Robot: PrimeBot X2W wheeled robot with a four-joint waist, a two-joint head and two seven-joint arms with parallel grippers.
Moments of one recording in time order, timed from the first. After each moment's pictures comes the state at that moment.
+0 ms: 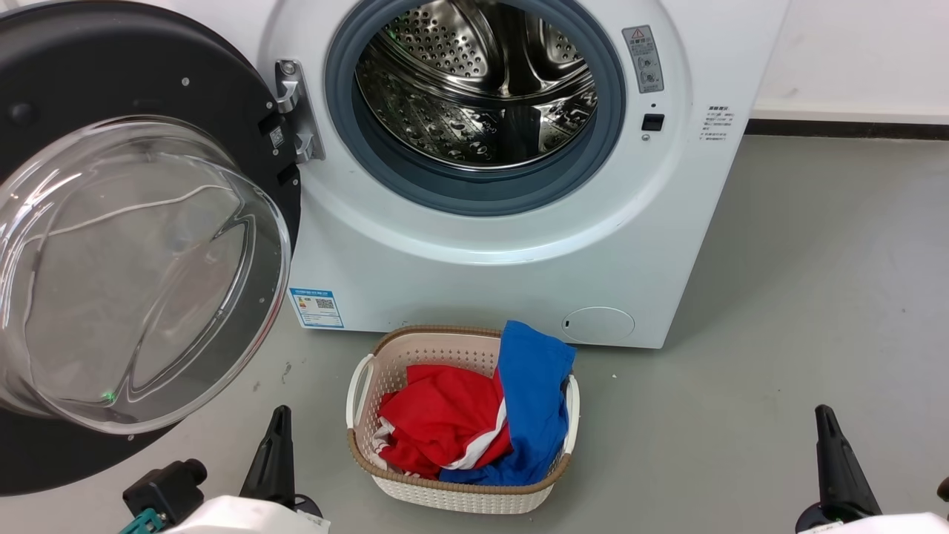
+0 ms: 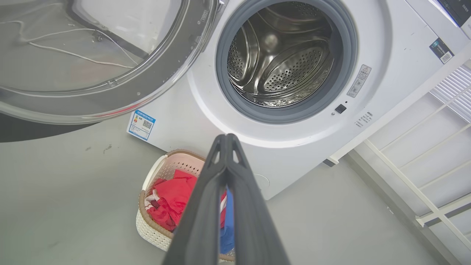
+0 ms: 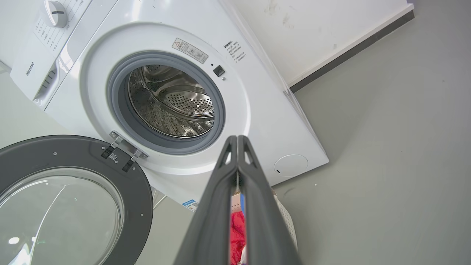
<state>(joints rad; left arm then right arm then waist) 0.06 0.07 -0.03 0.15 -0.61 -0.07 -0.15 0.14 -0.06 -0.09 0.07 0.70 0.13 -0.14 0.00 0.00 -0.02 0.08</state>
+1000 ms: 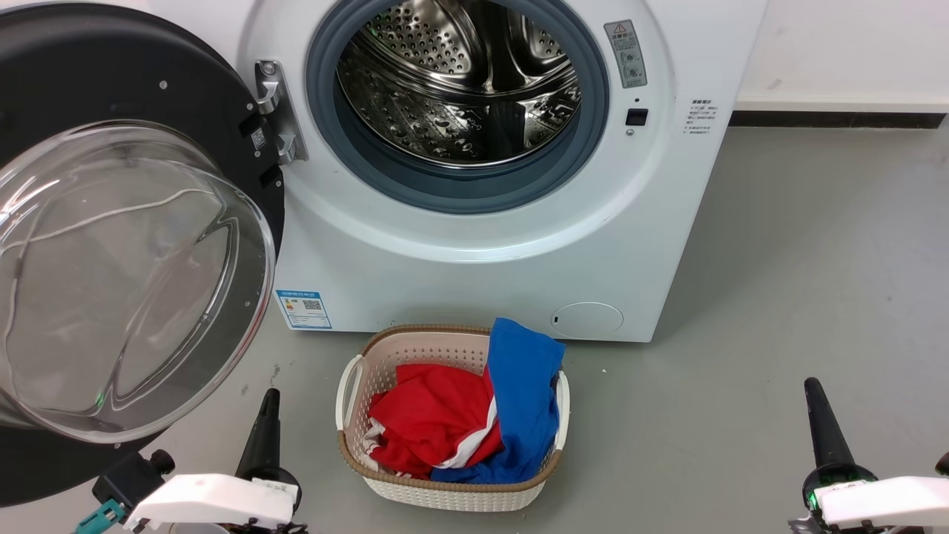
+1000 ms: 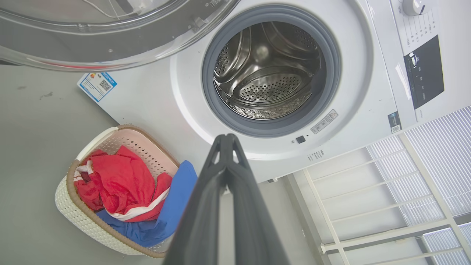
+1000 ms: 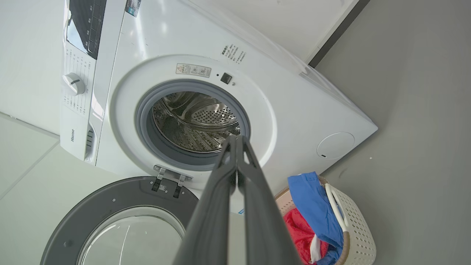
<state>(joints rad) 0.00 0.07 0.01 0.19 -1.03 -0.10 -0.05 0.04 -0.07 -0.09 0.14 1.08 0.13 -0.05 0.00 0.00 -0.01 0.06</state>
